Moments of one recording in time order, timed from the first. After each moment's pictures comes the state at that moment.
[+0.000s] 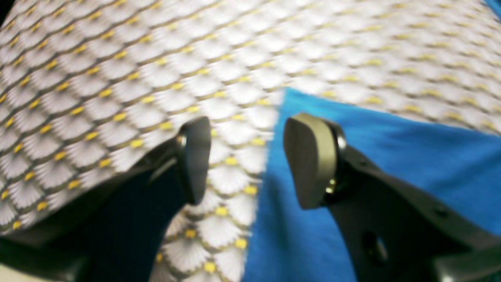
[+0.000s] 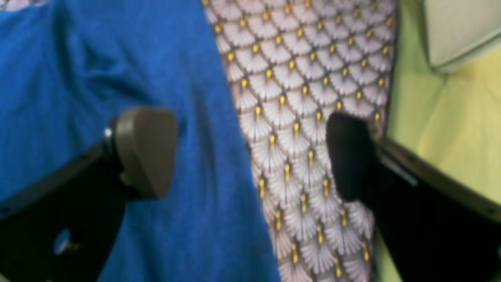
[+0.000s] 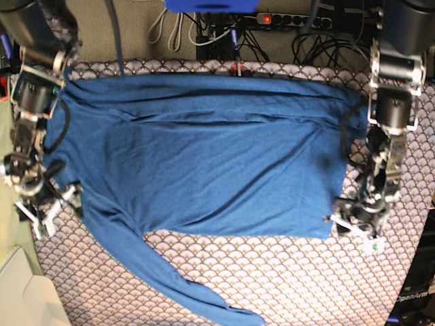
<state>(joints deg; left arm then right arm) -28.5 -23.0 10.8 50.4 -29.5 -0.8 21.1 23.4 17.6 23.8 54.6 -16.2 37.7 -14.2</state>
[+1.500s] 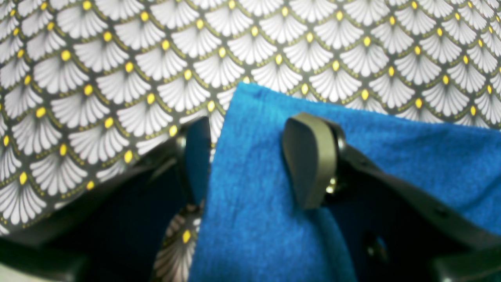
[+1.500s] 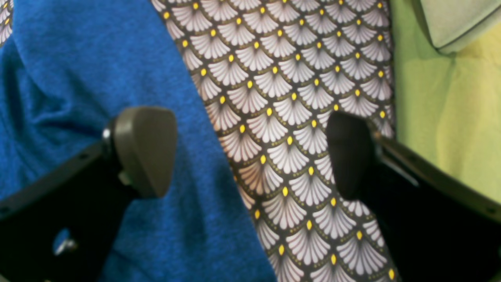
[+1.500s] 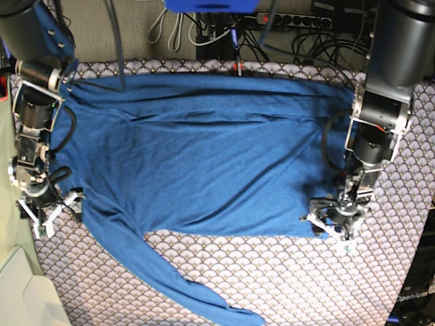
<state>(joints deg) -41.9 -14.9 21.5 16.9 -29.8 -6.4 2.3 27.8 18.2 23.7 41.7 -17.6 29.1 -7.0</state>
